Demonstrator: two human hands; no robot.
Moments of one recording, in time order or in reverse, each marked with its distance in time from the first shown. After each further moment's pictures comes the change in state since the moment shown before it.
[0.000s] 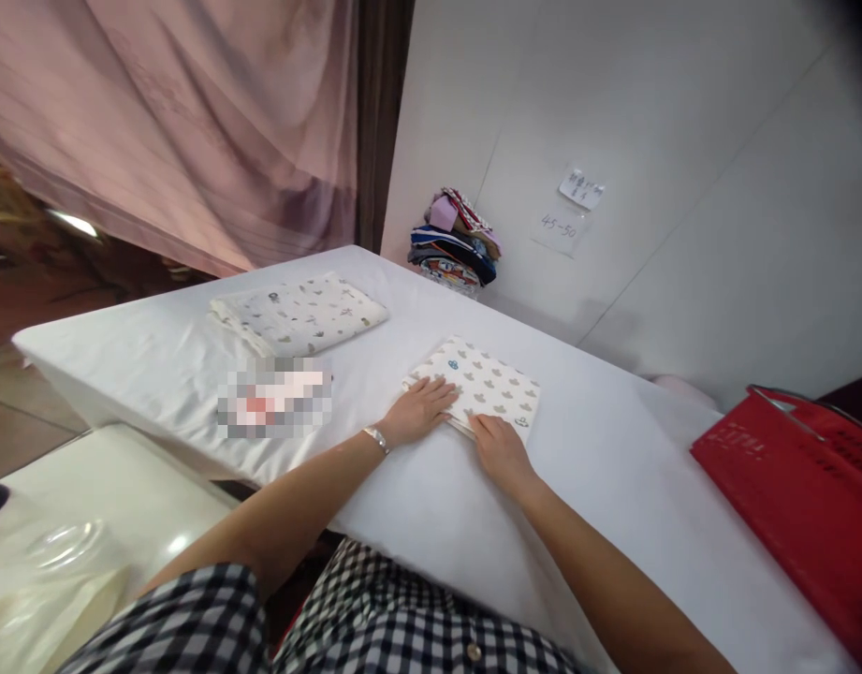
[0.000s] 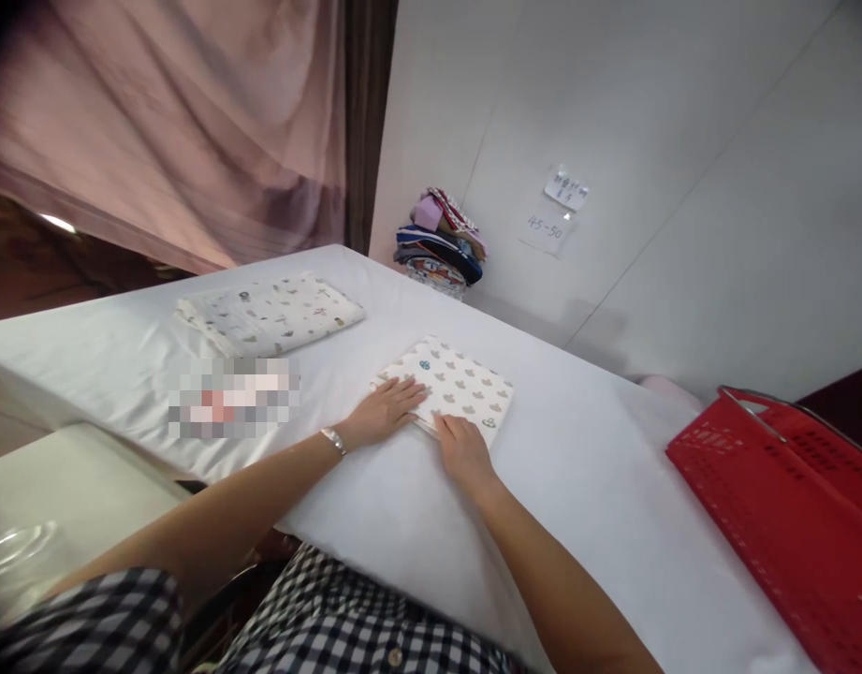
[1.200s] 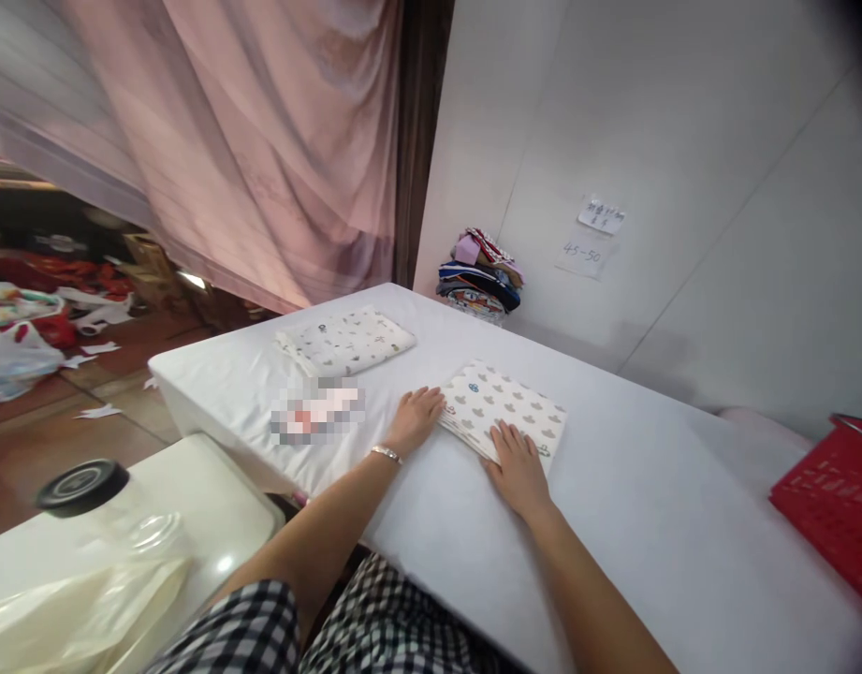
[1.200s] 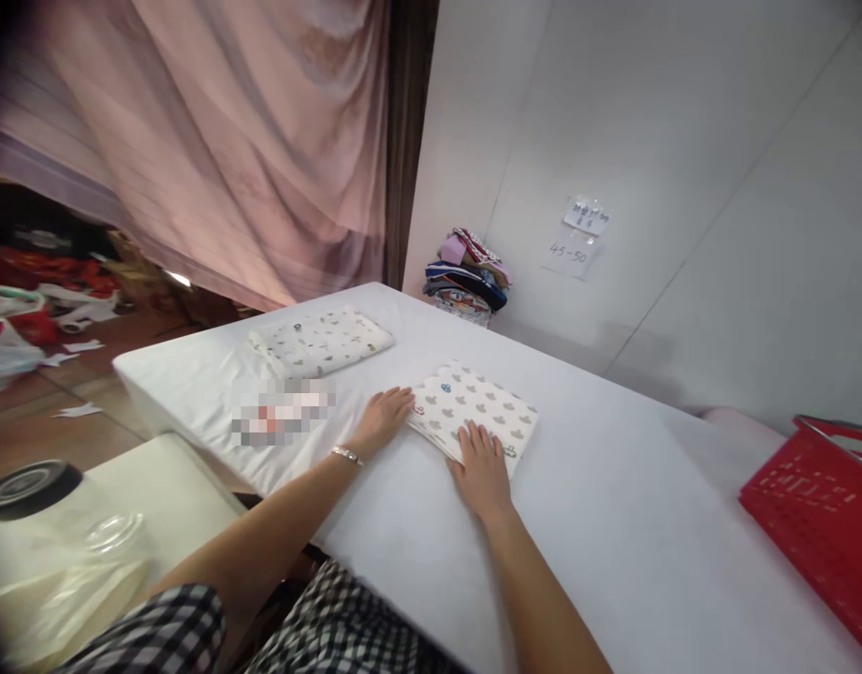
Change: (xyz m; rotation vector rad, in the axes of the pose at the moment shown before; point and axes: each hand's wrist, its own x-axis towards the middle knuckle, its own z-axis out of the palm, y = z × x) left_hand -0.015 -0.016 -0.019 -0.079 0.156 -0.541; right_hand 0.003 0.000 0.023 0.056 -0.019 0.194
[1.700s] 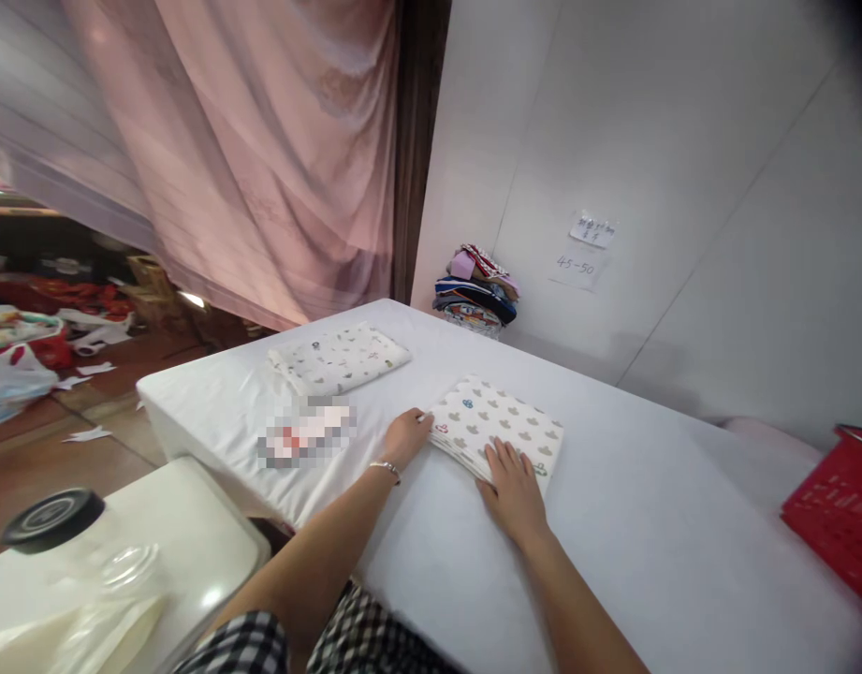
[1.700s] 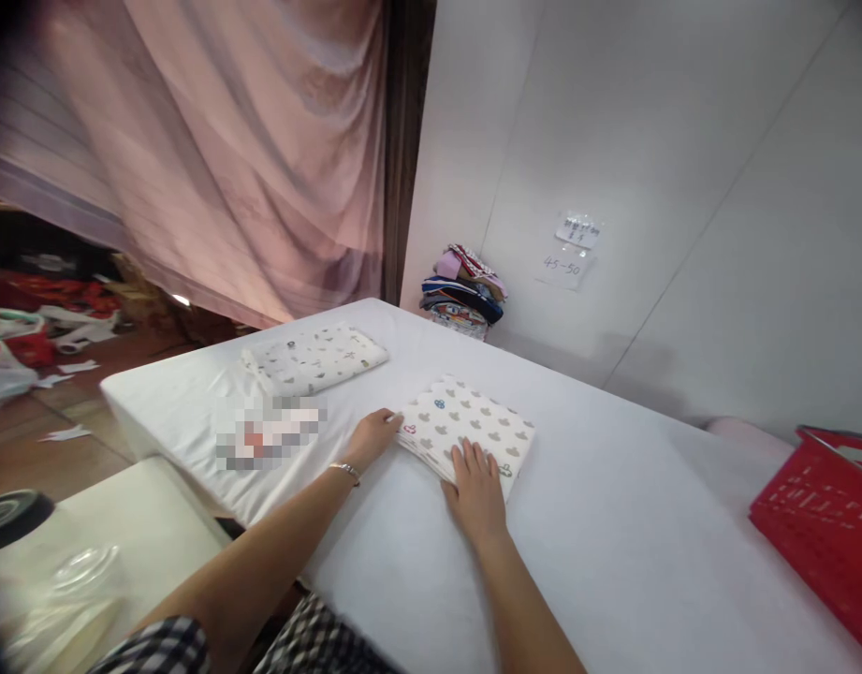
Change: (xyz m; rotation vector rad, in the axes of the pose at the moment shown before) left_hand 0.016 0.012 -0.005 -0.196 -0.116 -0.632; right_hand 0.002 -0.003 0.003 0.017 -0.041 0.048
